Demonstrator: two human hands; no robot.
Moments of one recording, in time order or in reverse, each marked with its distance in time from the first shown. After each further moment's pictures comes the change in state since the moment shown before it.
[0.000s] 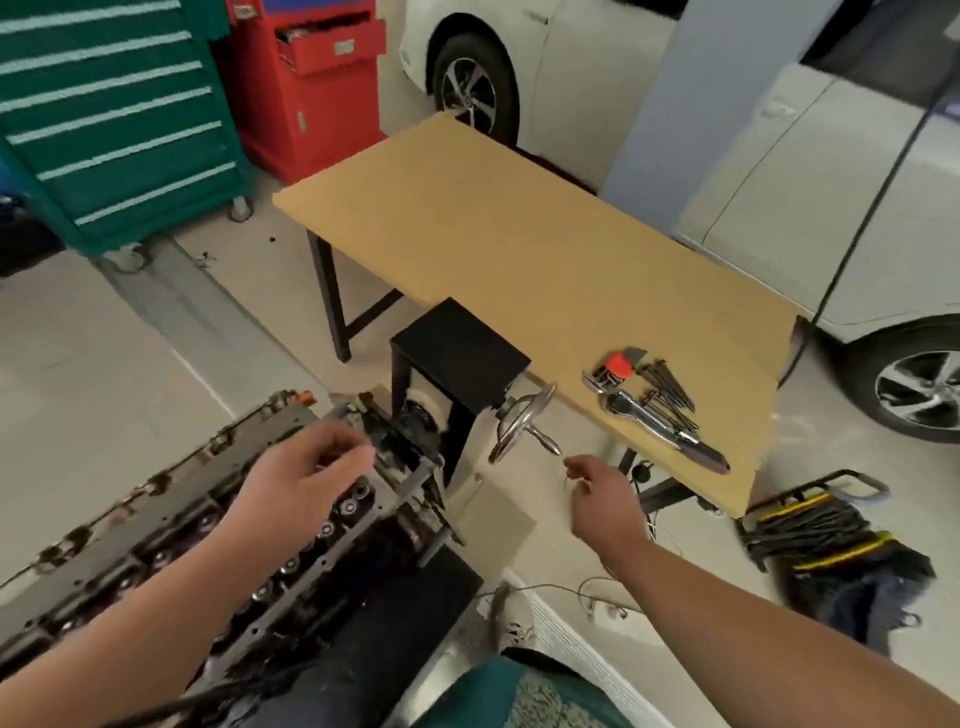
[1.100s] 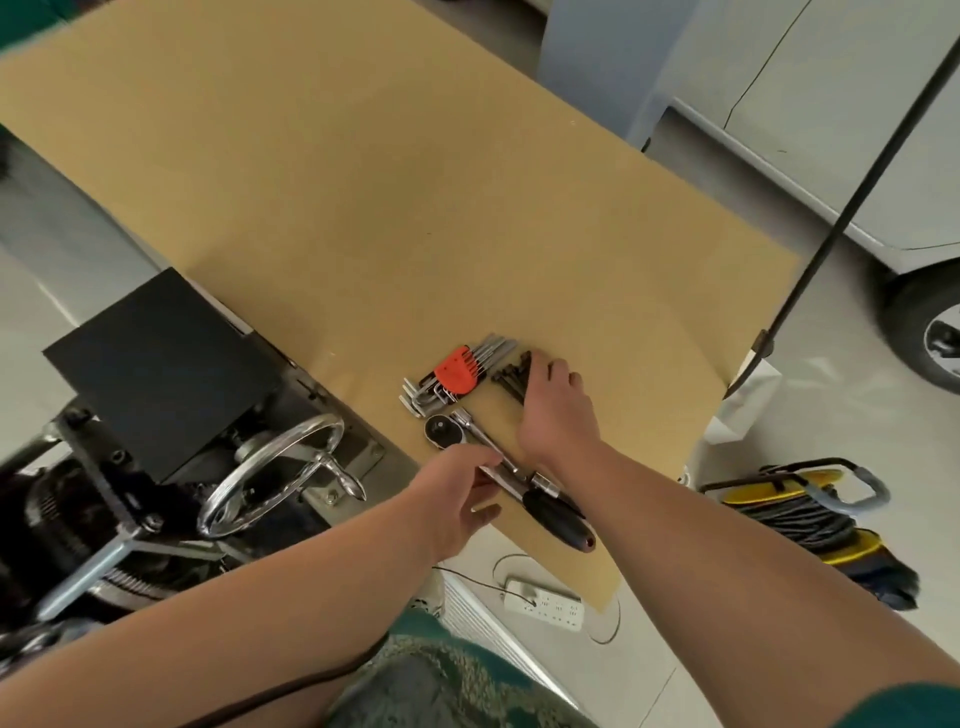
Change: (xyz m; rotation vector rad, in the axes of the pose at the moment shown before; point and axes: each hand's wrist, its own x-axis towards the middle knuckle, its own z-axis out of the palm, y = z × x) left_hand 0.236 0.150 0.489 -0.786 -0.164 -1.013; right_hand 0.334 0.184 -0.101 -0.494 -0.220 -0.187
